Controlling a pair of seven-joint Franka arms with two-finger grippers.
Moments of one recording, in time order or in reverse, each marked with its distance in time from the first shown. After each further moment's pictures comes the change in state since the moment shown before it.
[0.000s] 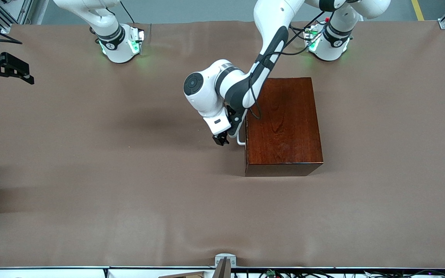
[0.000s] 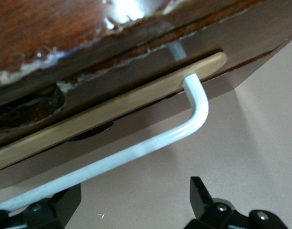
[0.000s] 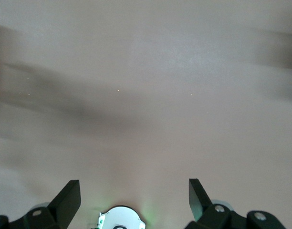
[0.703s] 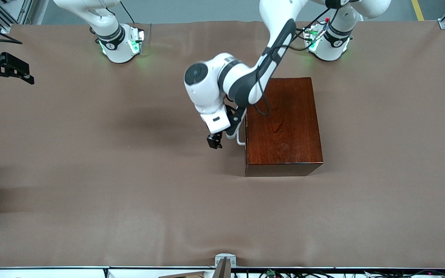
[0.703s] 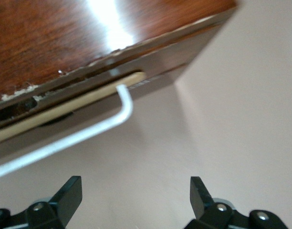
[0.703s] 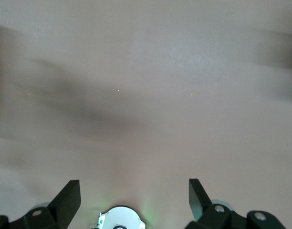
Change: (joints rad) left arm 0.023 -0.087 -0.002 0.047 -0.002 0.108 0.020; right arm 0.000 0.000 0.000 0.000 0.000 0.000 0.000
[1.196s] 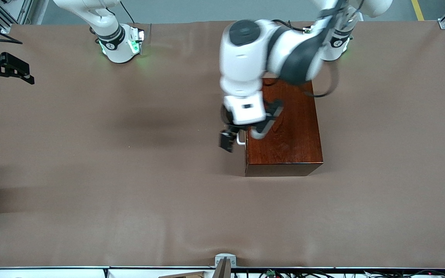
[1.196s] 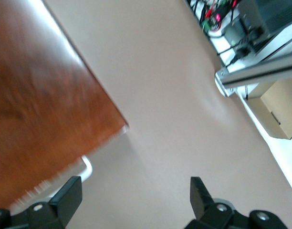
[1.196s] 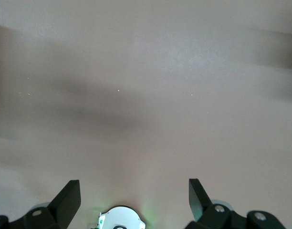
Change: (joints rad) left arm 0.186 -0.253 0.003 -0.003 -0.047 -0.059 0.446; right arm 0.000 0.000 0.000 0.000 0.000 0.000 0.000
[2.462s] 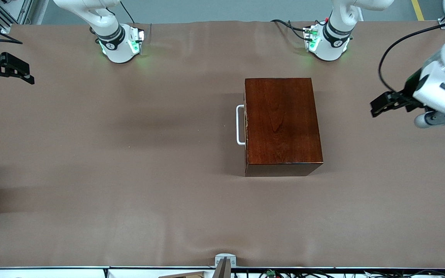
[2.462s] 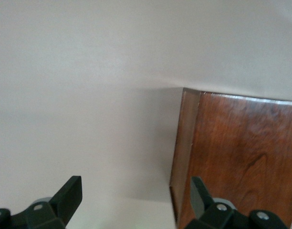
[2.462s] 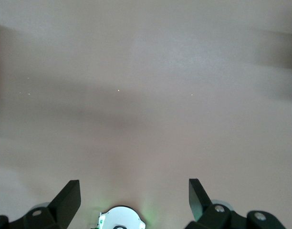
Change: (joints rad) left arm 0.496 -0.400 -0.031 -0.248 -0.034 -0.407 1.375; right arm 0.000 0.000 0.000 0.000 0.000 0.000 0.000
